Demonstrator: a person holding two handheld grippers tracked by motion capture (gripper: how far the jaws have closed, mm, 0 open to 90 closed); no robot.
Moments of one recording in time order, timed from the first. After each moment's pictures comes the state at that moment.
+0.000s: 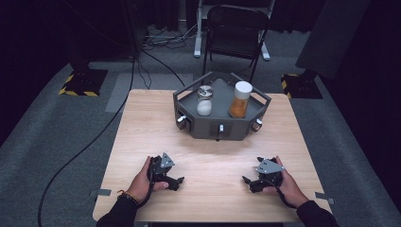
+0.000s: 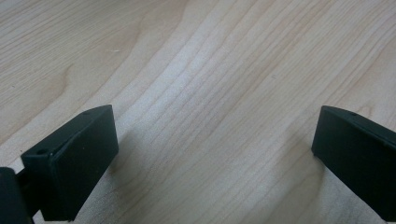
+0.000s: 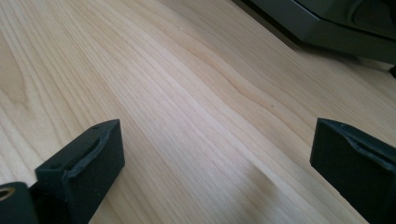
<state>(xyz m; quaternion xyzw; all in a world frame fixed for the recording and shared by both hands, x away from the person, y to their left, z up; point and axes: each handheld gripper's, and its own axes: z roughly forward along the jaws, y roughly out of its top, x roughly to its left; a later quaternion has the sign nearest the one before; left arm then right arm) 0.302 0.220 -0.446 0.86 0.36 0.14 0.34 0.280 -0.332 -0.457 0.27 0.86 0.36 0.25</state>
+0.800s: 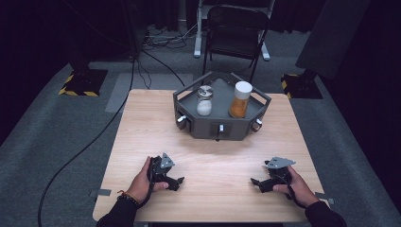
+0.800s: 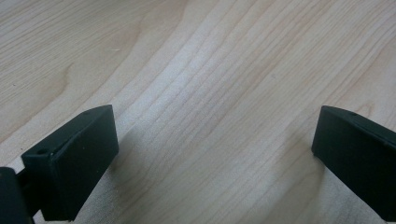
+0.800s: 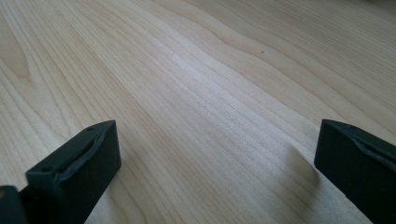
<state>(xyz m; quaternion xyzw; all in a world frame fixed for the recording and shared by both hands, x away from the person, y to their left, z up) 0.301 0.220 -0.446 0.86 0.36 0.14 0.34 0.306 -0.367 -0.447 0.32 0.86 0.36 0.16</state>
